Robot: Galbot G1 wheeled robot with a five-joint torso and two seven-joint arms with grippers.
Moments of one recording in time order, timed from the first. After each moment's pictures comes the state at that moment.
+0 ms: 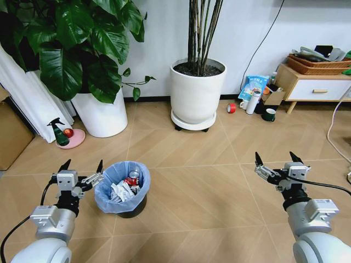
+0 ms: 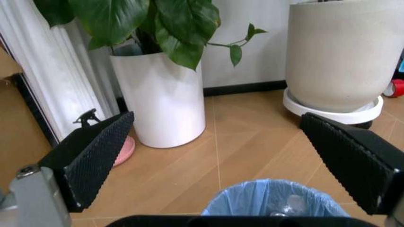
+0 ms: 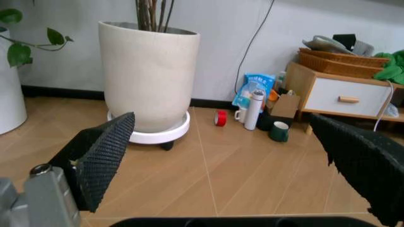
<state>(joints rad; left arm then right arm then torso) 1.65 -1.22 -0.74 -2.29 -0.28 0.18 -0.08 -1.66 1.40 0.78 2.38 0.15 -0.25 0.01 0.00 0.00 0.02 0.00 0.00</state>
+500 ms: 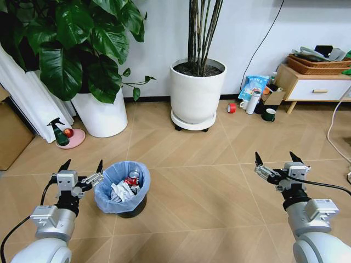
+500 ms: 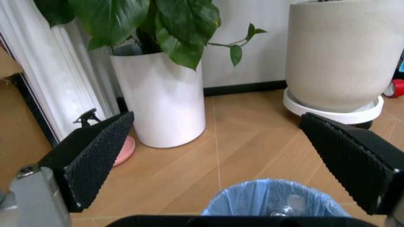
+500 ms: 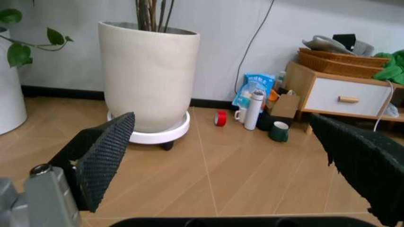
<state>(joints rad) 1.65 -1.22 -0.74 -2.29 -0.28 0.18 -0.08 -1.66 1.40 0.78 2.38 0.15 -0.25 0.01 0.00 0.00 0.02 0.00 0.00</state>
